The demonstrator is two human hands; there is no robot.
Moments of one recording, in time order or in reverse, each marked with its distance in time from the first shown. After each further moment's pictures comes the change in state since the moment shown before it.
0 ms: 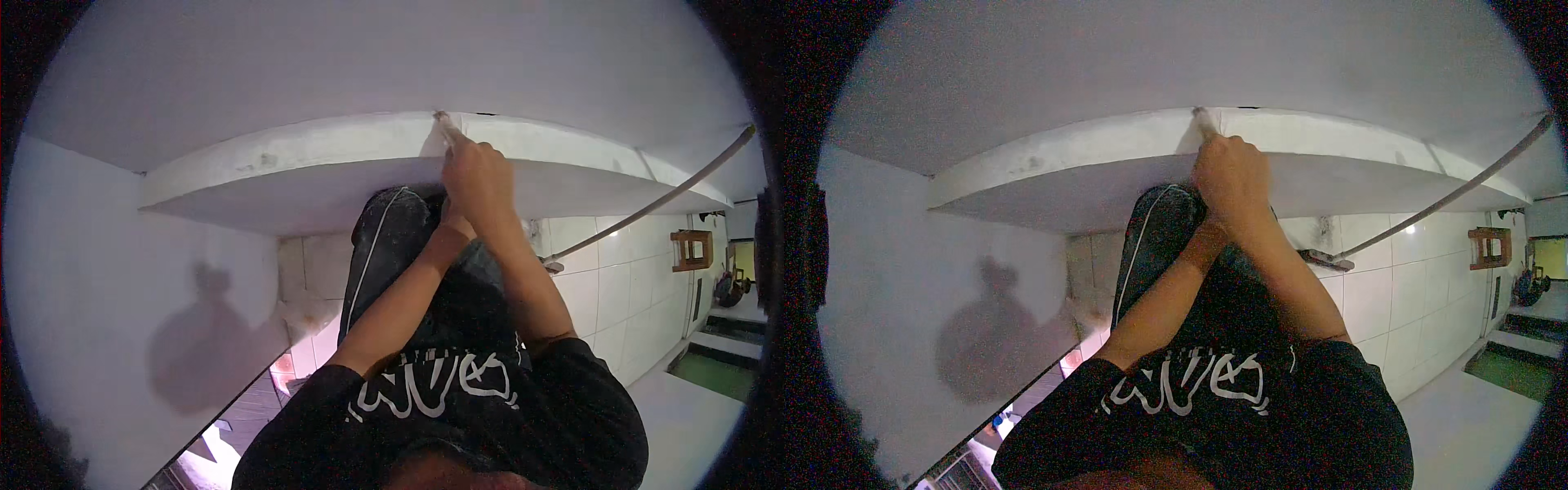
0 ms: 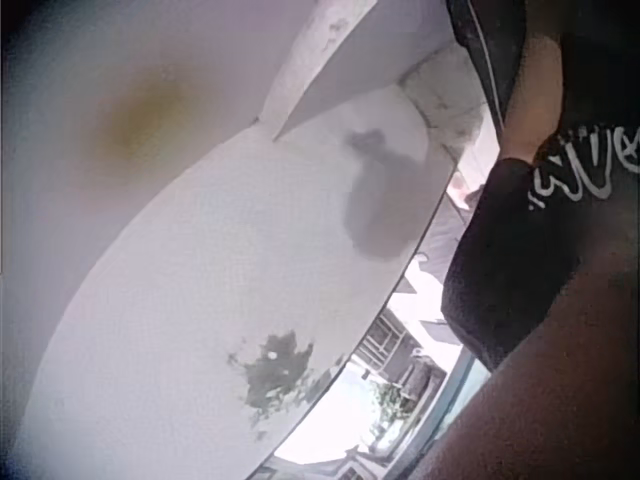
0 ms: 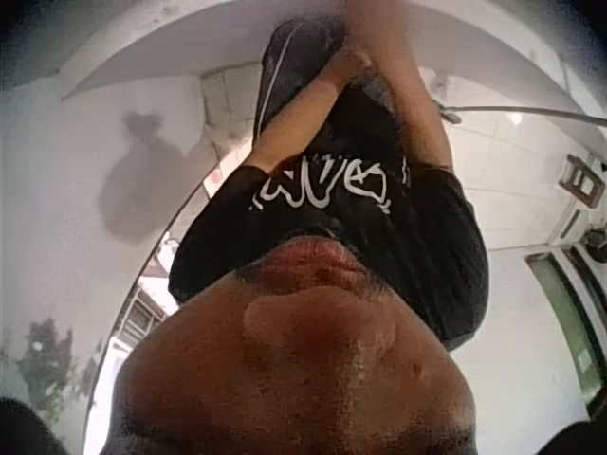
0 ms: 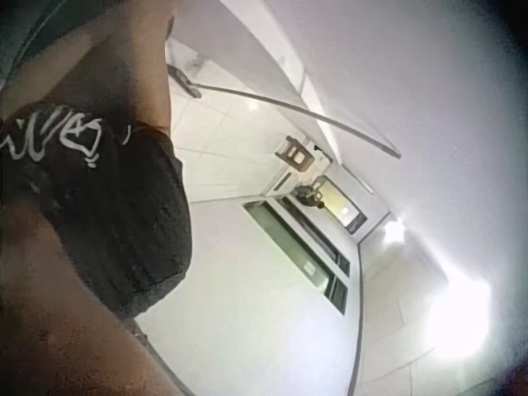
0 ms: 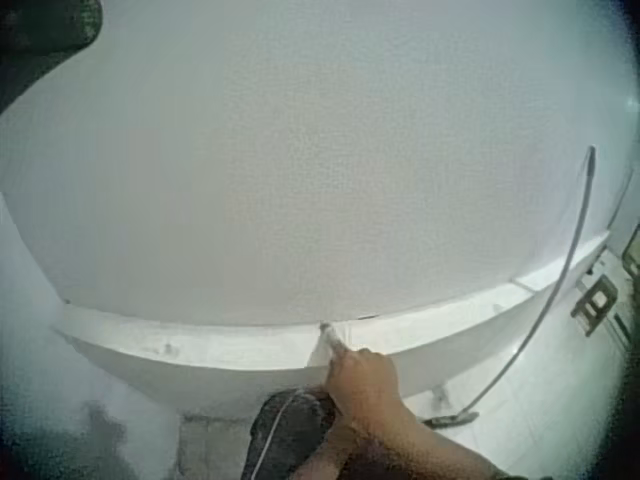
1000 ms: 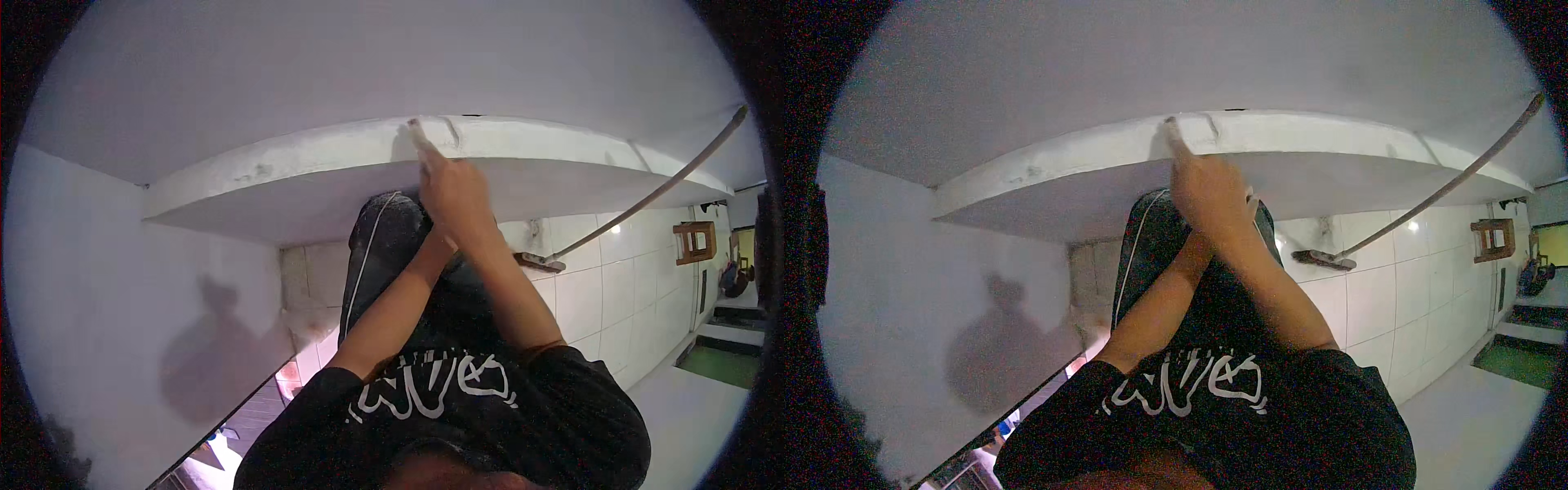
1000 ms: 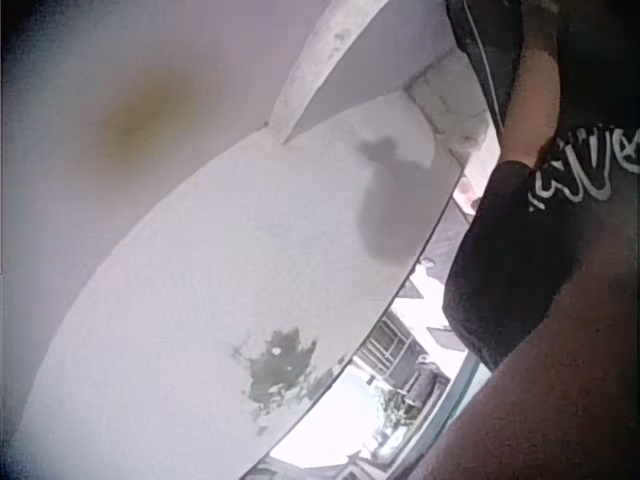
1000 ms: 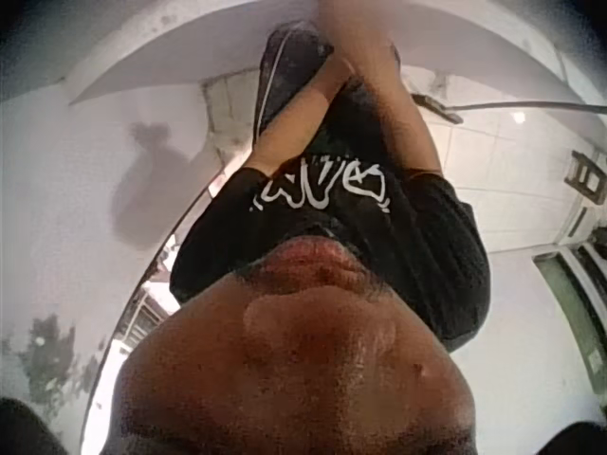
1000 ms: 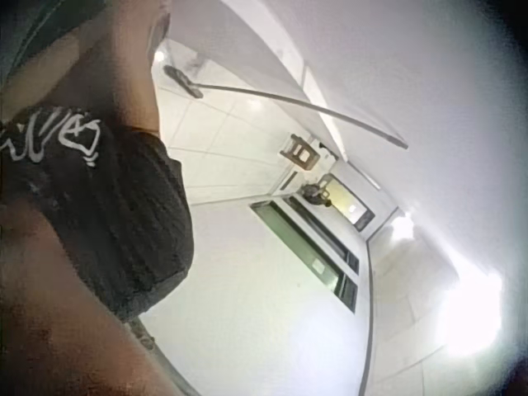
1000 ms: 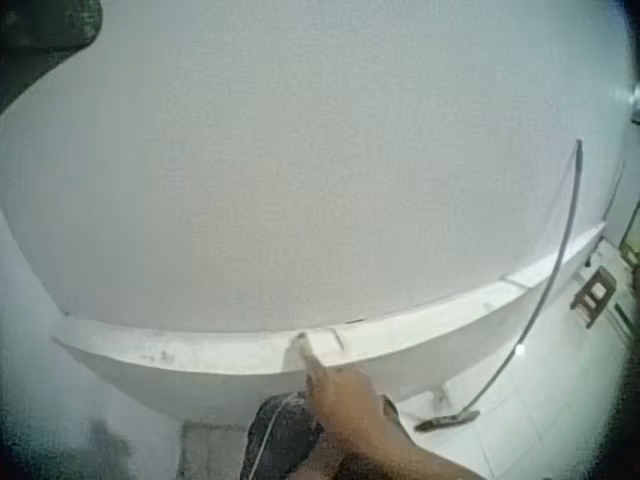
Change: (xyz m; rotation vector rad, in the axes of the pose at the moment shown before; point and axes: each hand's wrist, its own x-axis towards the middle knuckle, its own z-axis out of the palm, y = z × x) left_hand 0.005 0.017 -0.015 -0.055 -0.086 -0.051; right_hand -0.016 -0.001 0.005 0.155 -0.015 -0.036
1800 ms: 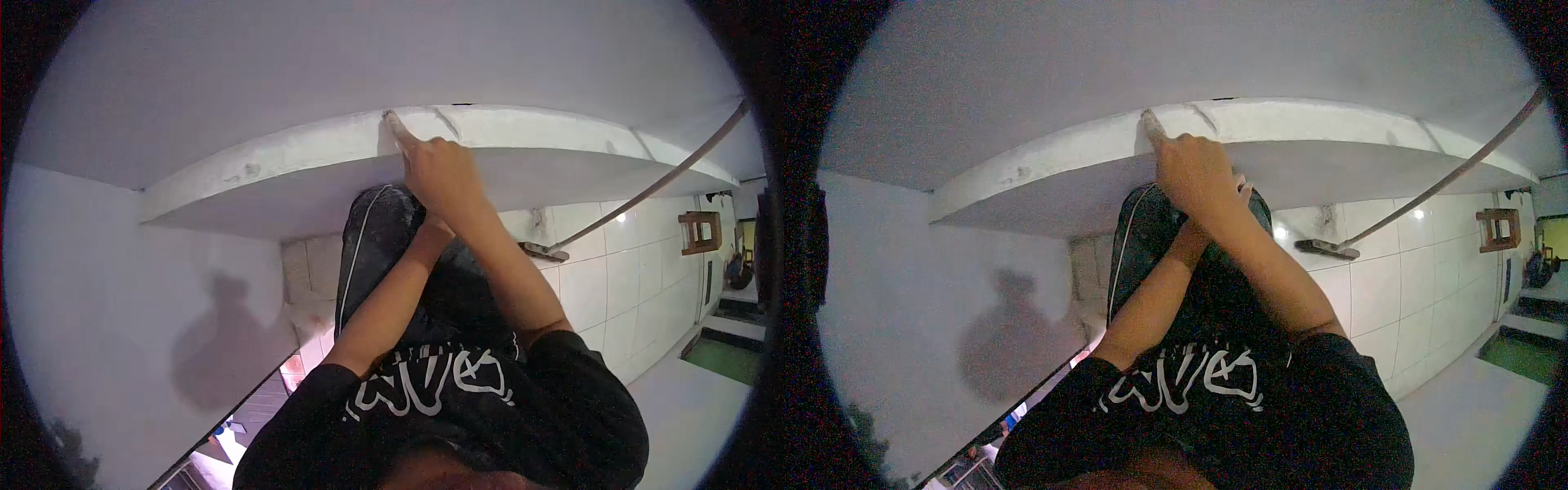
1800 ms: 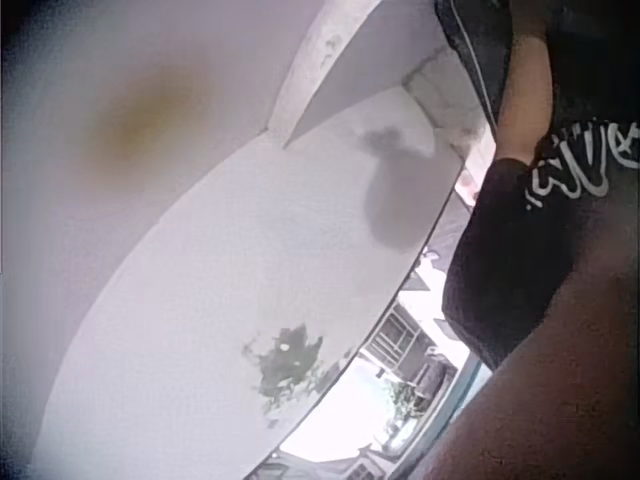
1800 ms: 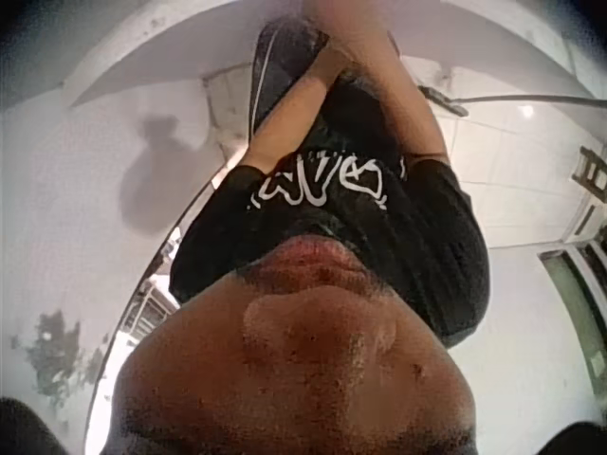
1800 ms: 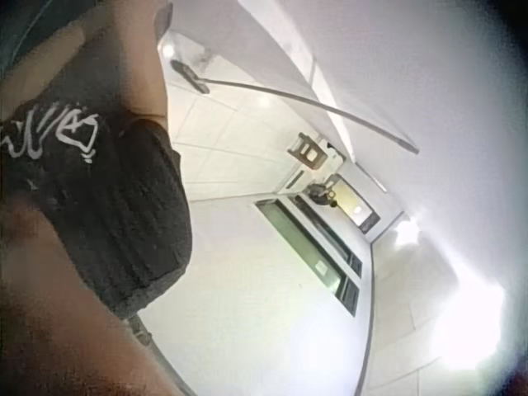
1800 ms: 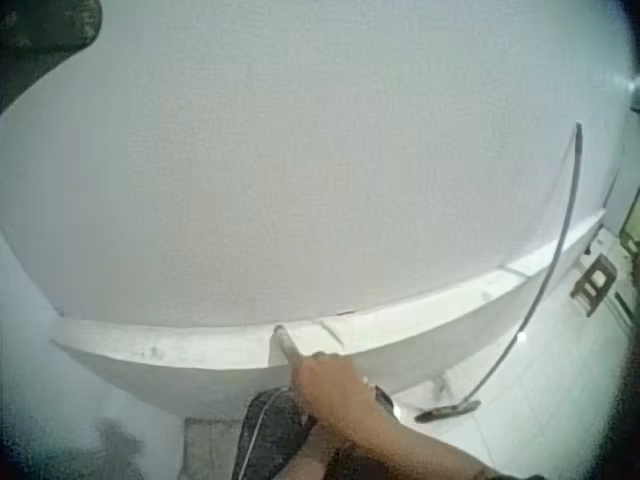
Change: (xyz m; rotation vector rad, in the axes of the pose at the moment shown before) left_hand -0.008 -0.041 0.027 -0.167 0.259 0.273; right_hand 0.019 0.006 0.006 -0.056 0.014 -0.074
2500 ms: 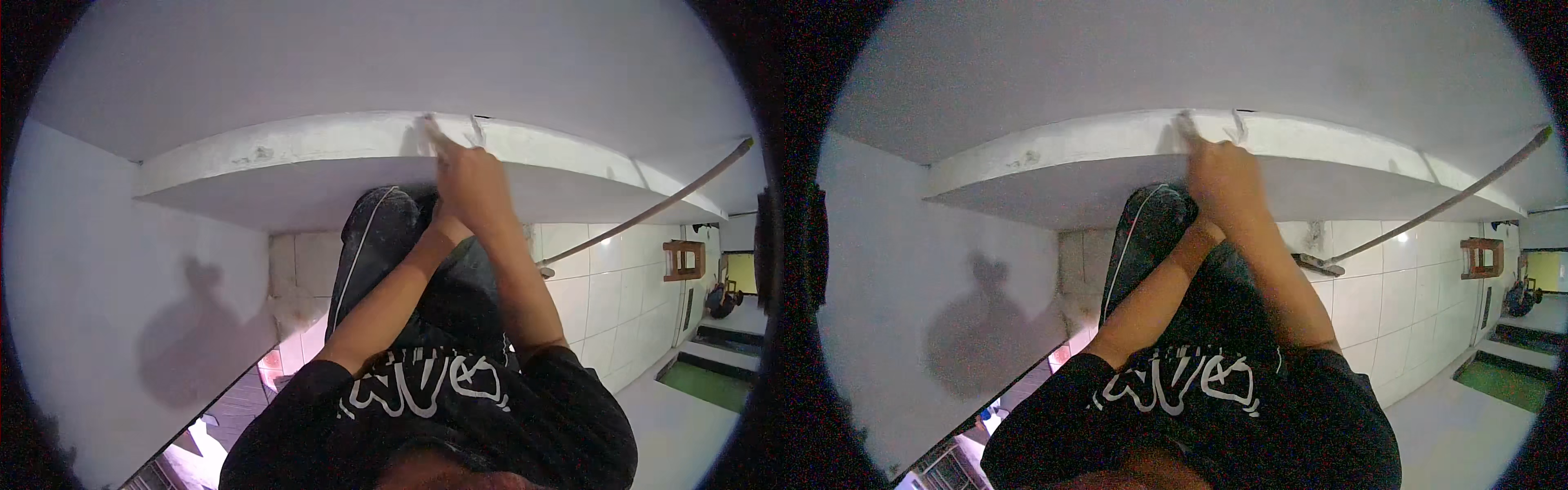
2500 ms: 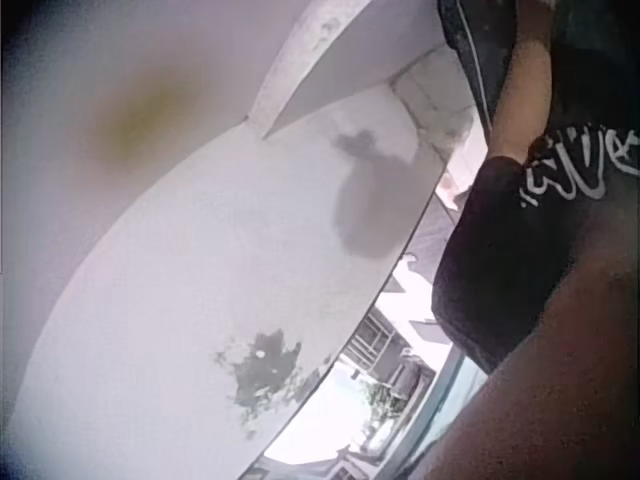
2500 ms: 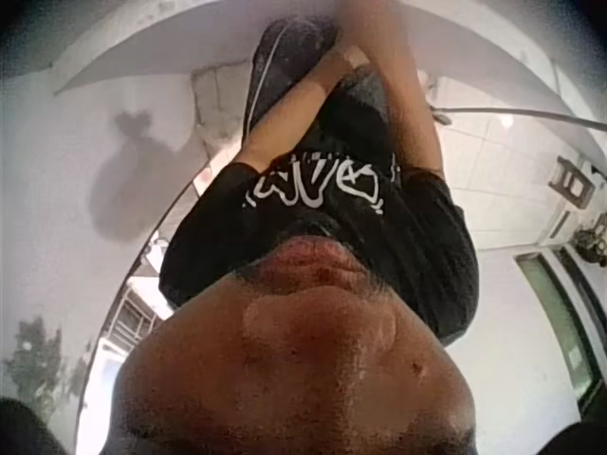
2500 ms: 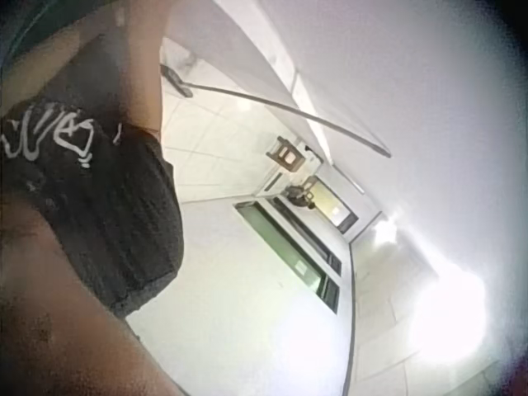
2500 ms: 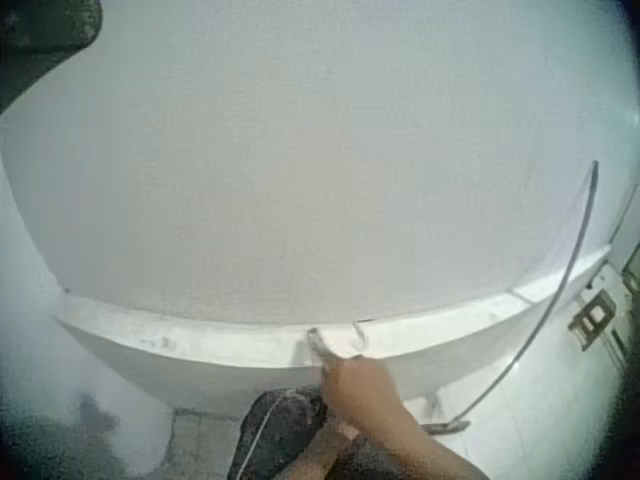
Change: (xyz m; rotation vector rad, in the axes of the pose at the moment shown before) left_hand 0.008 0.012 -0.007 0.067 -0.155 -0.163; right_hand -0.004 0.001 -0.021 -0.009 -0.066 0.042
